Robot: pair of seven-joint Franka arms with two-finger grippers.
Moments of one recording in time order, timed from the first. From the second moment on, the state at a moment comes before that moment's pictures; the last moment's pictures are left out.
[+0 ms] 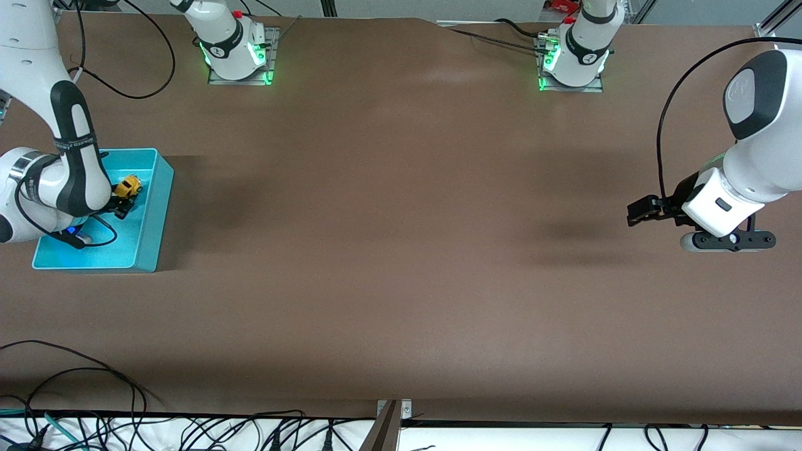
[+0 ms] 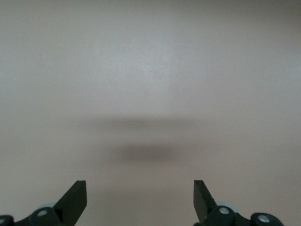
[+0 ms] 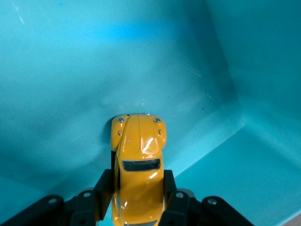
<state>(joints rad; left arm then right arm) 0.17 0.22 -0.24 -1.62 0.01 1.81 -0.11 -0.09 0.63 -0.28 -1.77 -0.06 1.87 0.31</state>
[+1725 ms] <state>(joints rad) 0.17 0.23 -0.25 -1.62 0.01 1.80 -0.11 -0.07 0.18 -0.05 -1.55 -0.02 1.69 0.18</state>
